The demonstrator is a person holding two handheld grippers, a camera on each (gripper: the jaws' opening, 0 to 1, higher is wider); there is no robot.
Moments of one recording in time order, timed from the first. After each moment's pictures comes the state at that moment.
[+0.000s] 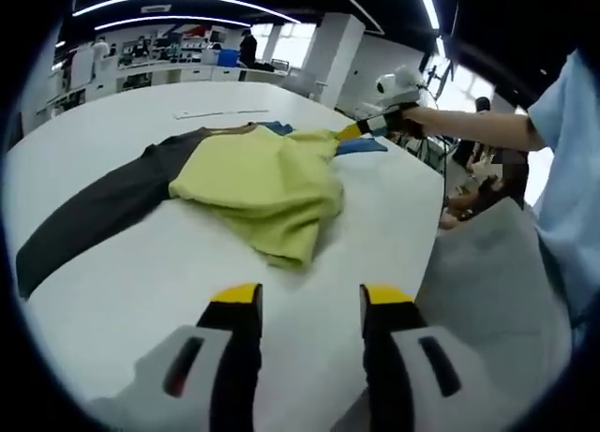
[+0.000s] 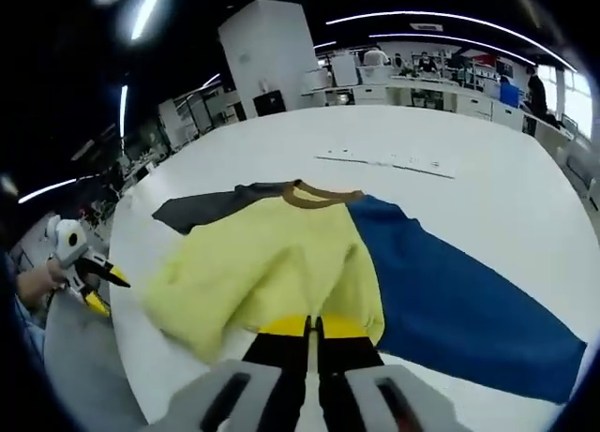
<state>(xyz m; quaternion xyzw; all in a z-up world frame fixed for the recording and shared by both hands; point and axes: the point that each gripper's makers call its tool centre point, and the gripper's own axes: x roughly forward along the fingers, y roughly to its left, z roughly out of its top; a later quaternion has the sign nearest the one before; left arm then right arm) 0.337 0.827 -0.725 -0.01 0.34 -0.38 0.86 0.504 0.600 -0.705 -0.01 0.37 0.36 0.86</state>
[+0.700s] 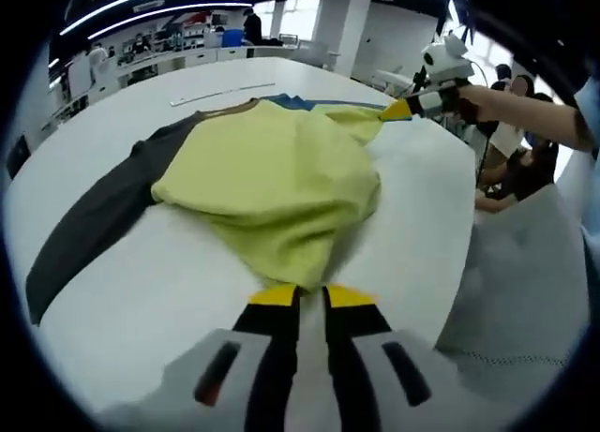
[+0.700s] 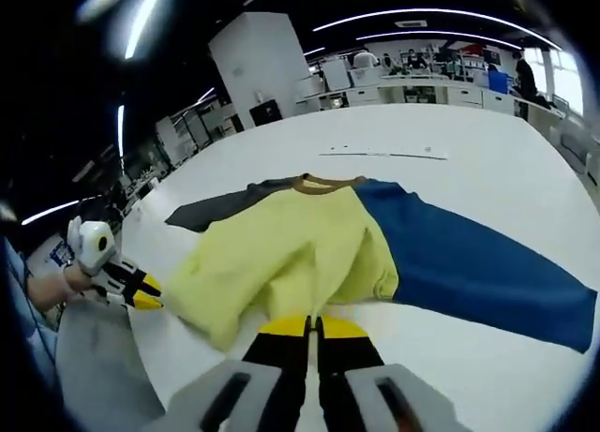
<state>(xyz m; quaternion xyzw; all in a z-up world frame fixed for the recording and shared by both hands) 0.366 0.811 -0.752 0.03 0.39 -0.33 0.86 0.477 0.595 -0.715 0.02 0.37 0.36 0.86</state>
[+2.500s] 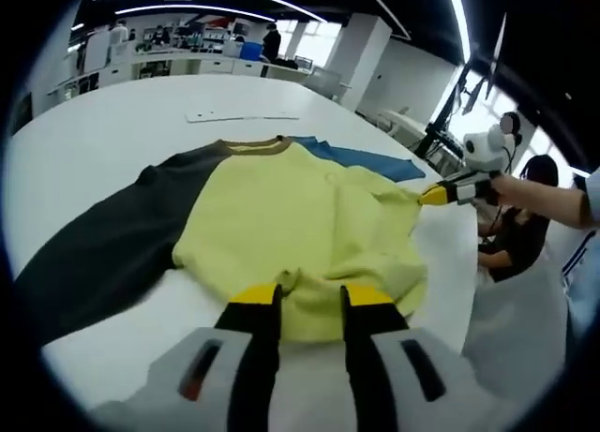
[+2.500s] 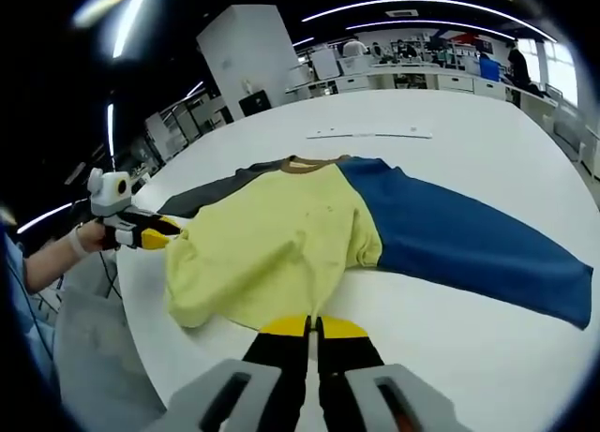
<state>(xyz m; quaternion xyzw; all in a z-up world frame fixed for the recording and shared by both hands) 0.436 0.815 -0.725 -0.04 0.35 -0.34 0.87 0.465 0.575 -0.733 0.02 0.40 0.34 0.85</state>
